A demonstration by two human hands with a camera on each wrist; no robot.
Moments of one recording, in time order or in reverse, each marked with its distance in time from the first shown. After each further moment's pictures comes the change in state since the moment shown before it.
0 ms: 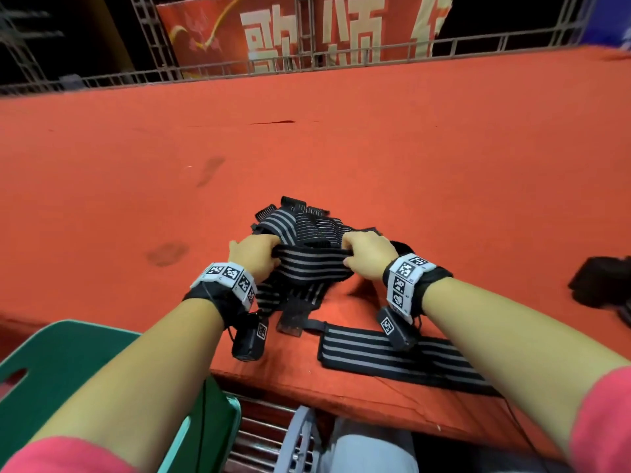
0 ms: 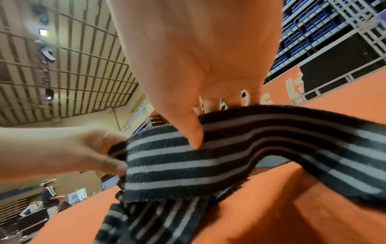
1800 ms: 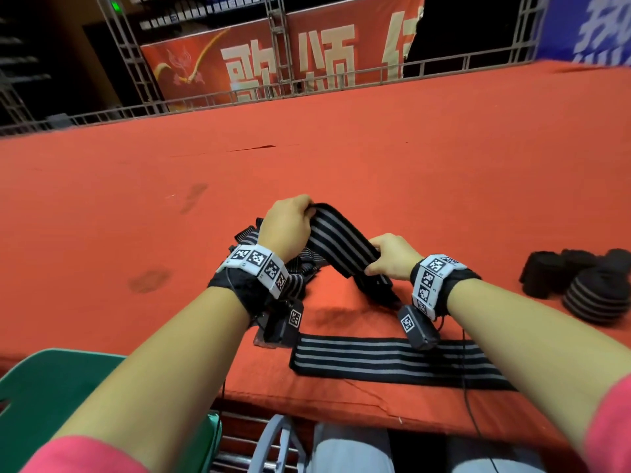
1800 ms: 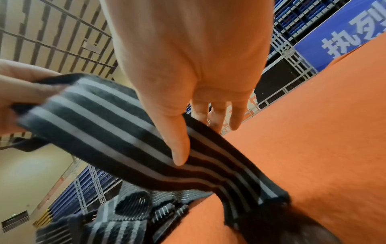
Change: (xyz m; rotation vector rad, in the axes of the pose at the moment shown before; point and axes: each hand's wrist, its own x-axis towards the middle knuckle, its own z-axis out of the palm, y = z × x) left_hand 0.002 0.135 -0.070 -0.357 0.403 0.225; right_hand -0.046 0.092 -0.045 0.297 0.026 0.094
